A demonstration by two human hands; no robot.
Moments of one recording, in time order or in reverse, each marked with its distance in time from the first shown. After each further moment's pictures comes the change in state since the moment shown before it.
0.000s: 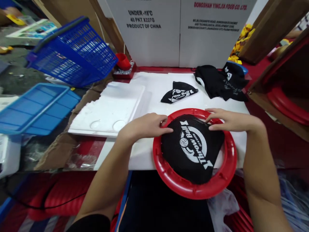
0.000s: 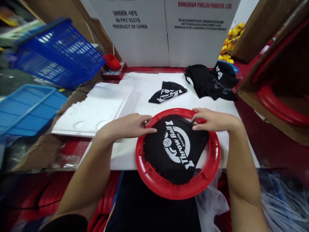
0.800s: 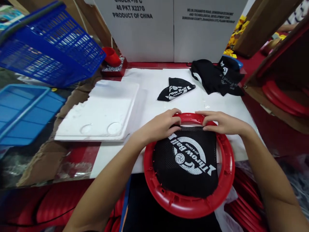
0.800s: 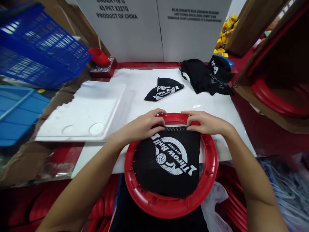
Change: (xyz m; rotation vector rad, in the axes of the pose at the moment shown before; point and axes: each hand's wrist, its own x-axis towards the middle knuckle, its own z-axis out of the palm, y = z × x) left_hand 0.022 0.000 0.032 -0.126 0.169 0.419; right_hand 0.004 -0.017 0.041 0.154 0.062 -0.131
